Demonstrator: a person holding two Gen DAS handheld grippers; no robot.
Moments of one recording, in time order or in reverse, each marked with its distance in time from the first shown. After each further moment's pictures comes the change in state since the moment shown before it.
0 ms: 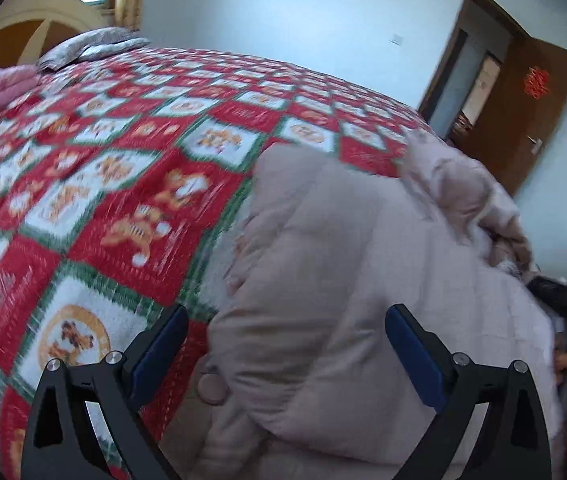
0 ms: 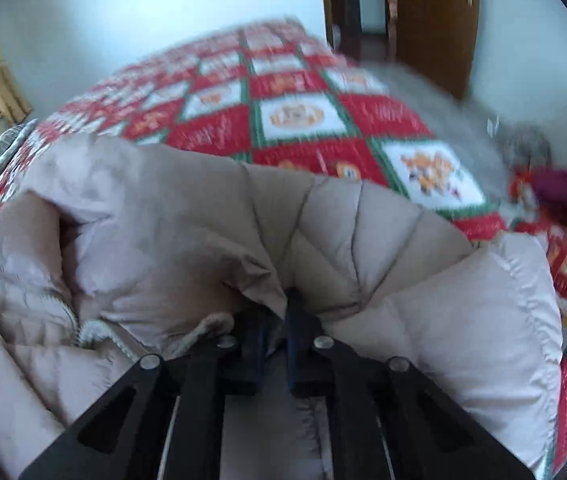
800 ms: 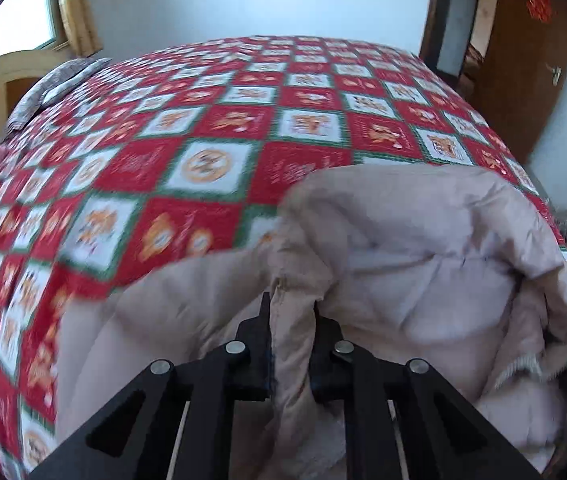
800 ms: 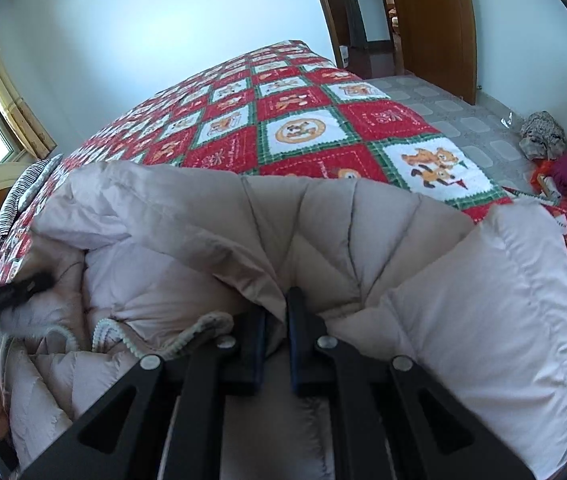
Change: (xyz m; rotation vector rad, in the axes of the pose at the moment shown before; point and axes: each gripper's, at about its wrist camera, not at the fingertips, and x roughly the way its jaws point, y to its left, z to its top) left arm 0.106 -0.115 0.073 0.148 0.140 0.177; right arm 0.000 -0.019 -0.002 0.102 -0.021 0.137
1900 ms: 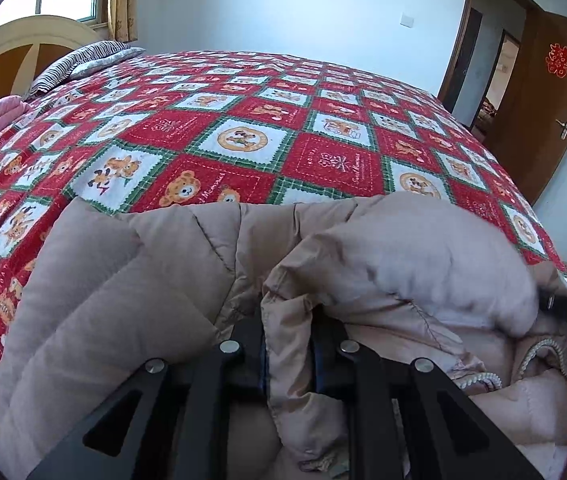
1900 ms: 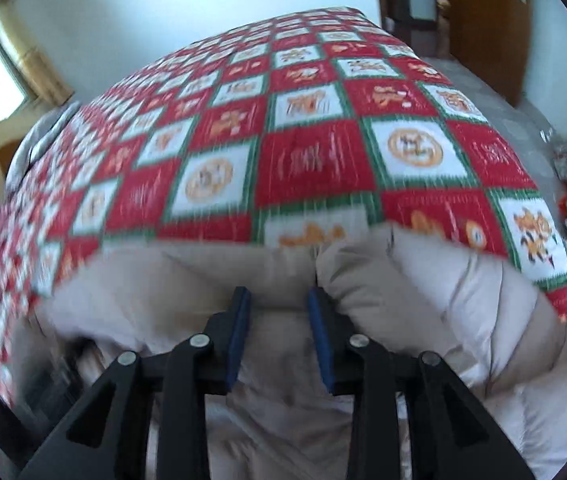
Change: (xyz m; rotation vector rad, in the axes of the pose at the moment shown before) left arm 0.020 0.016 -0.036 -0.135 -0.112 -0.033; right arm 0.030 0.076 0.031 -0.195 0.148 0.045
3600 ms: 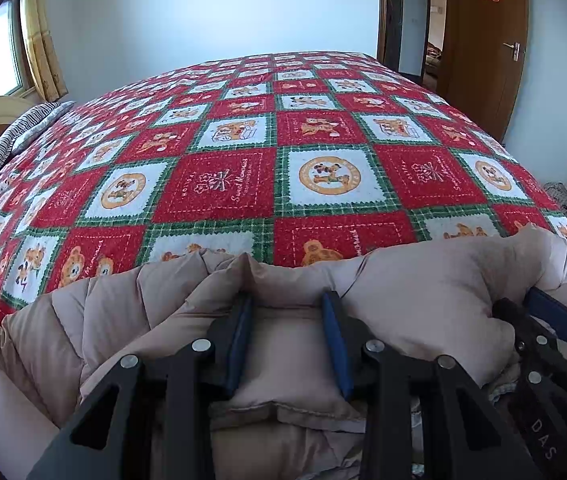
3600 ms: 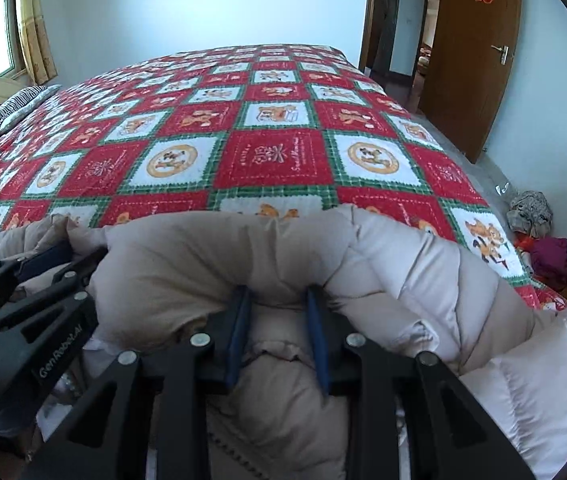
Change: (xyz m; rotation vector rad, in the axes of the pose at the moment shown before) left arm 0.034 -0.087 0.013 0.294 0.021 -0.030; right arm 0.004 0.009 -0.015 -0.066 -0.112 -0.228
